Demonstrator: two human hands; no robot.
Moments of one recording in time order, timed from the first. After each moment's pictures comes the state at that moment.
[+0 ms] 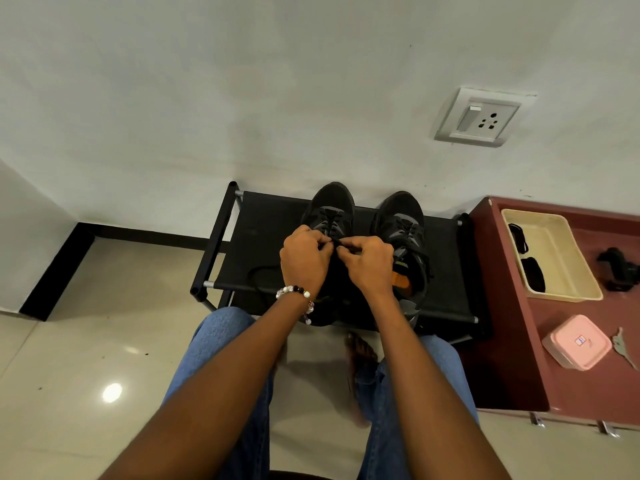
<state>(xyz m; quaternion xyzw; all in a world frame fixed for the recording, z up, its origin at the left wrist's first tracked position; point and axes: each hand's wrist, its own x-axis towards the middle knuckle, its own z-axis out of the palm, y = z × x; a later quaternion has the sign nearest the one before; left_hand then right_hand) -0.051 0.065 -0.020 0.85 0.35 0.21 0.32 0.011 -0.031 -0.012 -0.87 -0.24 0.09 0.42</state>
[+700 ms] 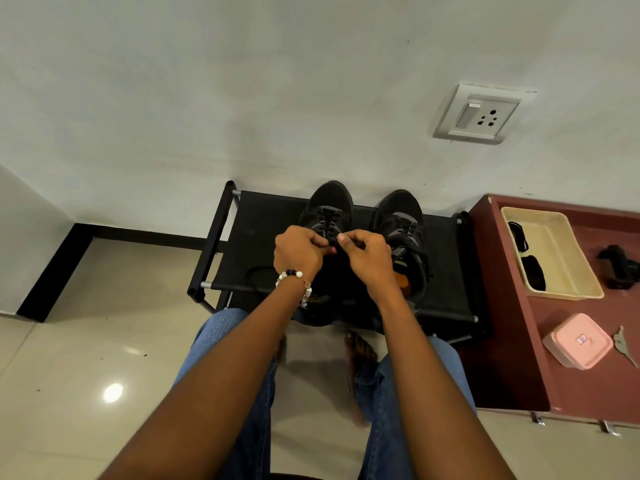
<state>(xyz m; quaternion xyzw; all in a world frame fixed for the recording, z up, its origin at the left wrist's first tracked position) -0.042 0.075 -0.015 0.77 0.44 0.11 0.45 0.023 -0.030 -0.015 -0.83 -0.17 0.19 0.50</state>
